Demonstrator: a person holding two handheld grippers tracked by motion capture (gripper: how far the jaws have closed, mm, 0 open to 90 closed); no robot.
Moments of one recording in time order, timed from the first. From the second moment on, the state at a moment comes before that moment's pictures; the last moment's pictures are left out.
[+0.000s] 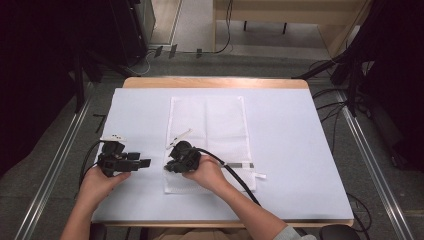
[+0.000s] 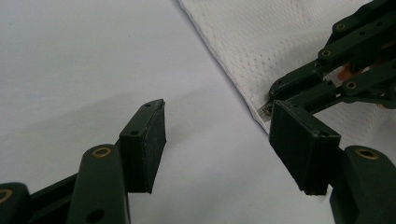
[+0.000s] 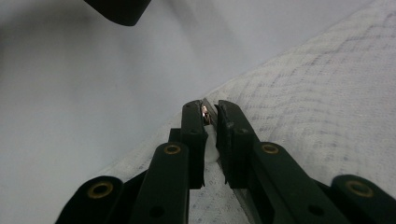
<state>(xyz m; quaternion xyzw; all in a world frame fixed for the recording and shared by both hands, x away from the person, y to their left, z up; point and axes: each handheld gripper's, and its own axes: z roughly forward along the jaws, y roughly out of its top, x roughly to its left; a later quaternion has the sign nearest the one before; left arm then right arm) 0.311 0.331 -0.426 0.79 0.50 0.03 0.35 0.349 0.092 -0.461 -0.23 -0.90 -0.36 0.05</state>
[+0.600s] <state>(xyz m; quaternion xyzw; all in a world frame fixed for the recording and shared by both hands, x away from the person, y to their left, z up) 0.311 0.333 -0.429 0.78 0.50 0.02 0.36 0.336 0.100 -0.462 -0.20 -0.91 -0.36 0.01</state>
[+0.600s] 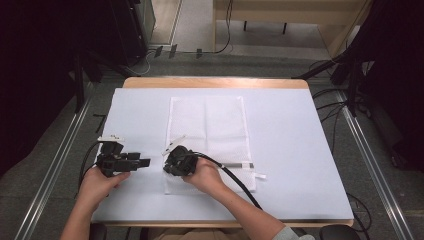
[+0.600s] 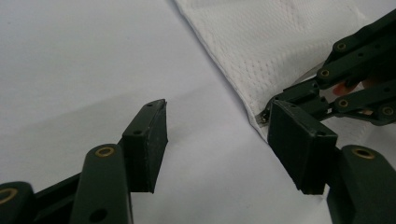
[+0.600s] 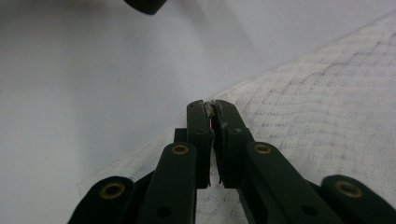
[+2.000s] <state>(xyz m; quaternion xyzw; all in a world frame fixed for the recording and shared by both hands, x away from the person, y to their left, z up) 0.321 0.285 -0.442 0.83 0.42 -0.04 0.36 0.348 0.086 -0.420 -0.17 -0.91 -0.39 0.02</state>
